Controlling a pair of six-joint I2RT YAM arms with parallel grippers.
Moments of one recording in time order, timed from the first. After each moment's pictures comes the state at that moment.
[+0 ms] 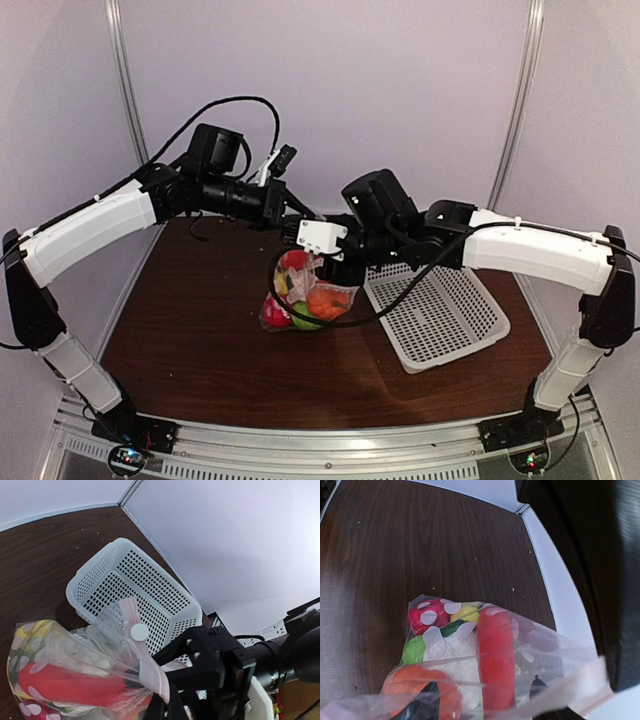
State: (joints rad) left arm -0.73 1.58 1.56 -0.49 0.56 -0.49; right arm 1.03 1.68 1.53 -0.45 0.12 -0.64
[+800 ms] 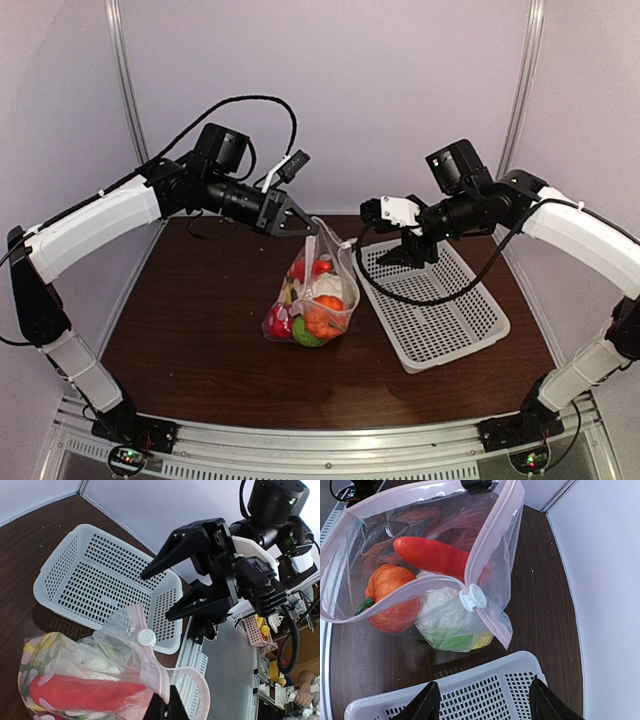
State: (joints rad) left arm -0.73 1.62 1.62 -0.60 0.75 -0.27; right arm 0.70 1.45 1.47 -0.77 -0.33 -0.83
